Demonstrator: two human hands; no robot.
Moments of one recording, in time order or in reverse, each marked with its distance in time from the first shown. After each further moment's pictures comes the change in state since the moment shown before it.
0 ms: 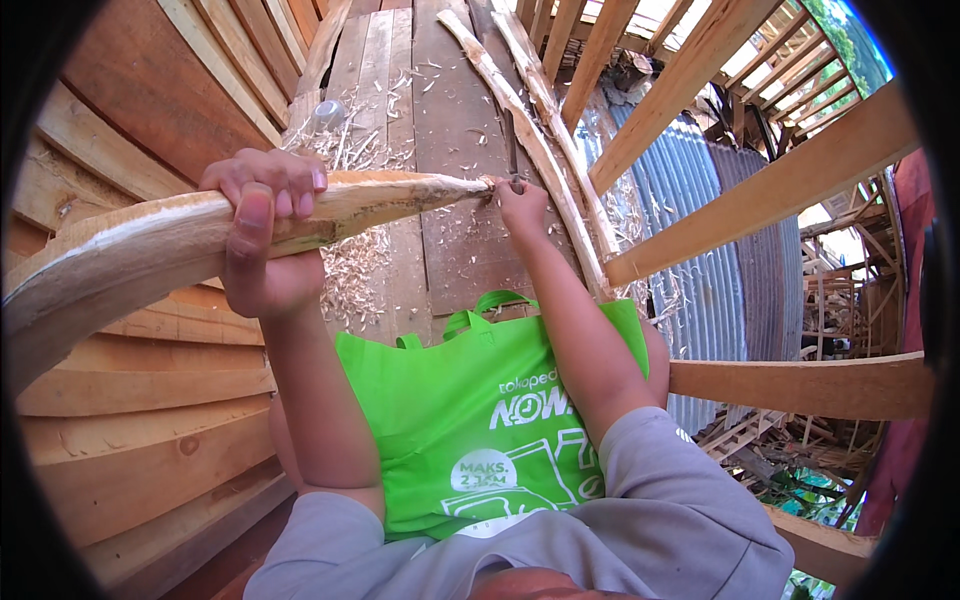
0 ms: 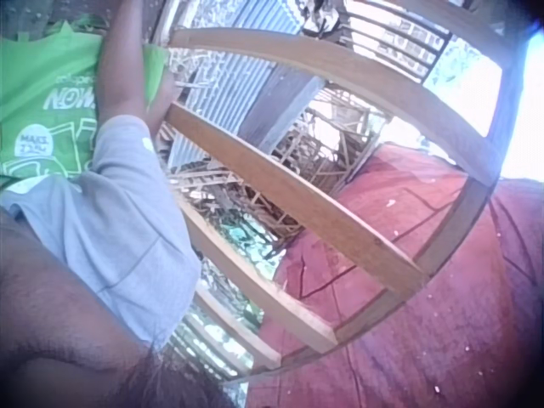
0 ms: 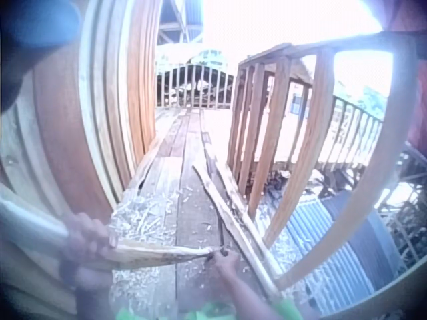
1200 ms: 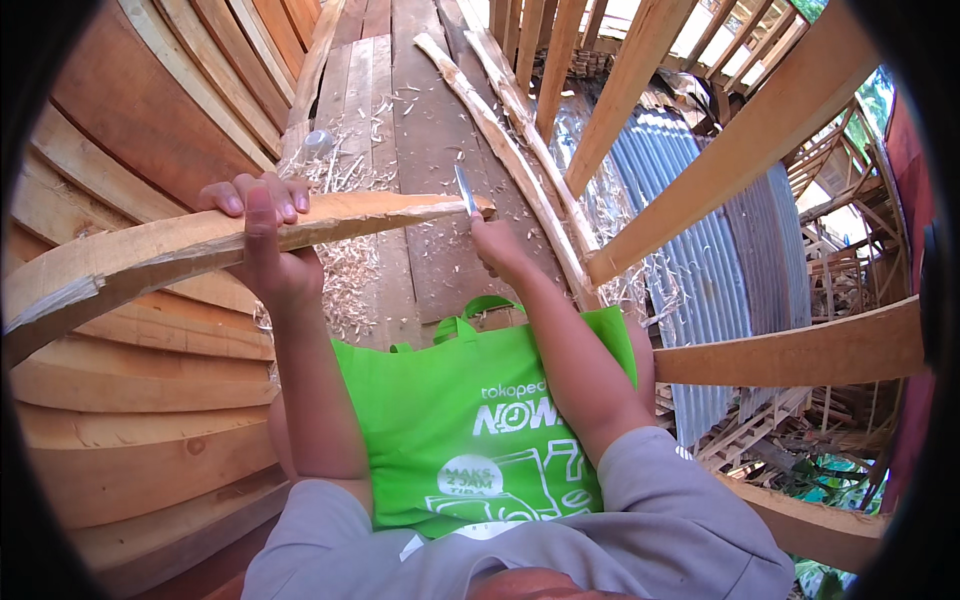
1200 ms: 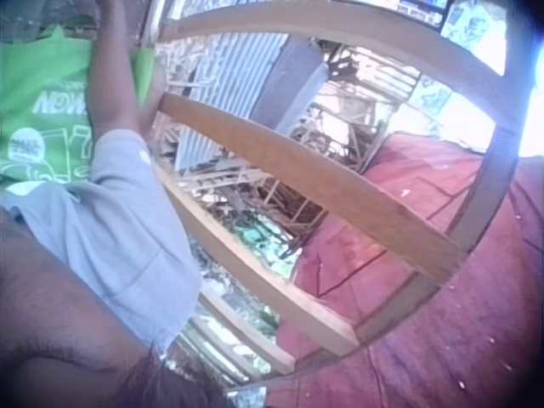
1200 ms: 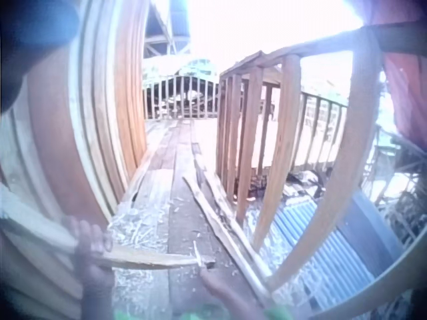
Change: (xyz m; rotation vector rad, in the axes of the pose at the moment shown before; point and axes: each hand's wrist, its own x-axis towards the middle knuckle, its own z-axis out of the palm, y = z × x) left_hand -0.009 -0.010 0.022 0.097 0.129 0.036; right_hand -0.054 -0.035 -0.036 -0.122 -0.425 0.433
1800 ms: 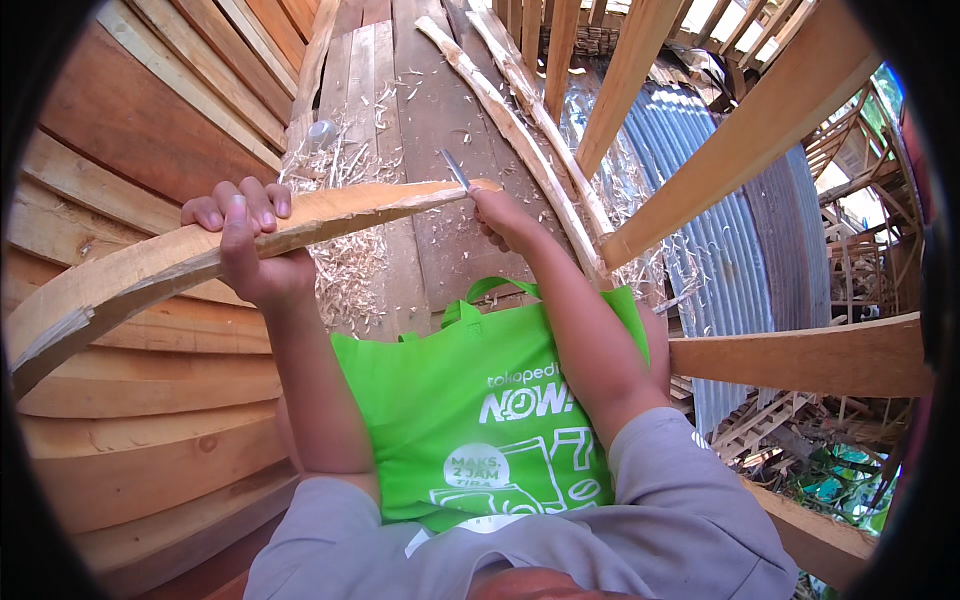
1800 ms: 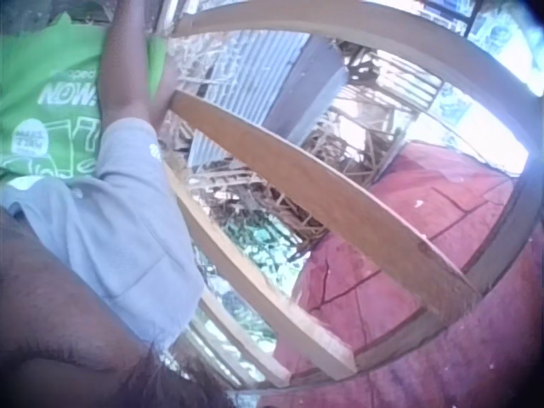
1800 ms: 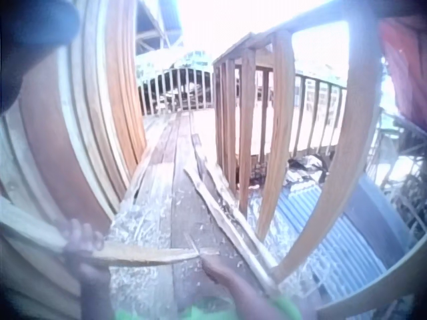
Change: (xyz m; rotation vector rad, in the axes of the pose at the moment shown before) left_hand 0.002 0.002 0.006 -0.024 0.083 -0.026; right_hand 0.009 -0.017 -0.010 -0.002 -0.127 0.016
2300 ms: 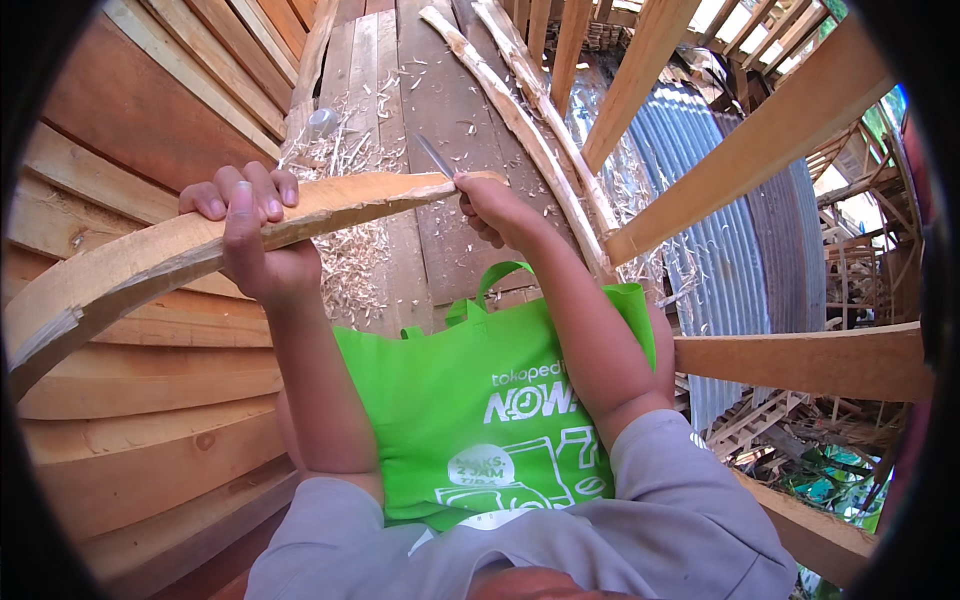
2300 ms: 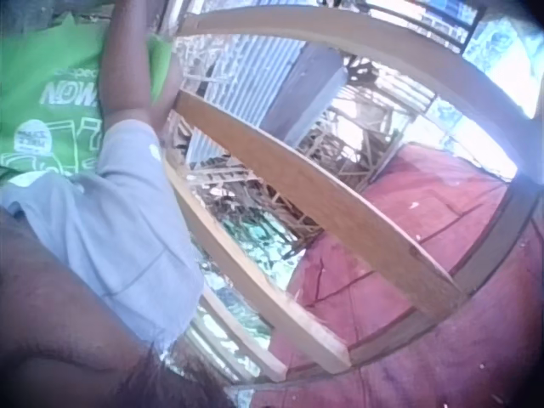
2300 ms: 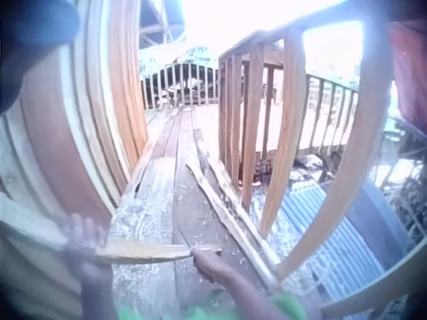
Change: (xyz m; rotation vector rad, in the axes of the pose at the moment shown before) left_hand 0.000 -0.001 -0.006 0.013 -0.022 0.002; right_hand -0.036 -0.032 0.015 0.066 -0.209 0.006
